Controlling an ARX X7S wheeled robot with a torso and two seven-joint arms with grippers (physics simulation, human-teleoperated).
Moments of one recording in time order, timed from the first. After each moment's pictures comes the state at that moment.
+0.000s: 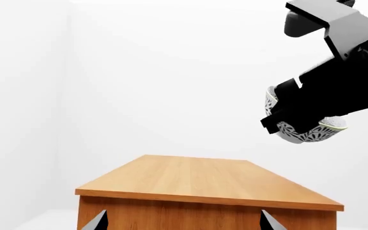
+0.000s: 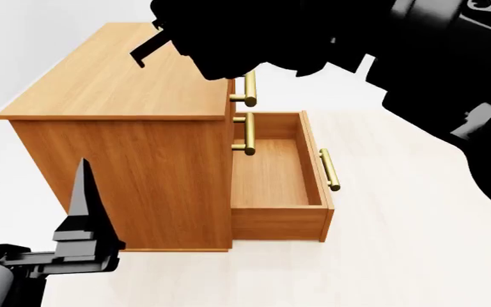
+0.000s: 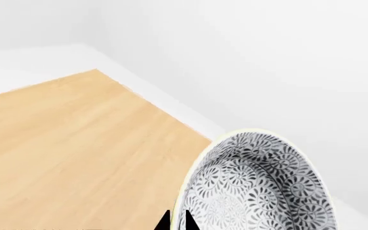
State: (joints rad) left arm 0.06 -0.98 0.28 0.99 -0.64 -0.02 -0.93; right arm 2.10 0.00 -1.58 0.52 1.80 0.70 0.73
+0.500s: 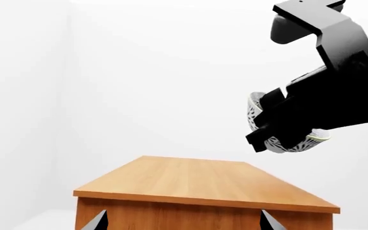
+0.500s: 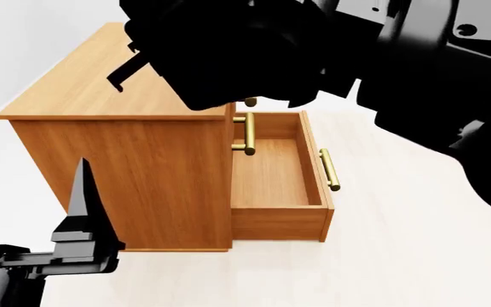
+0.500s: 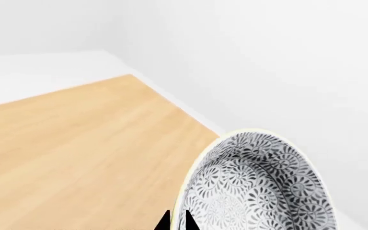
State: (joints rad) left arm 0.05 -0.99 0.28 1.00 -0.64 -0.01 -0.94; right arm 2.08 0.00 -1.58 0.39 1.81 0.65 0.76
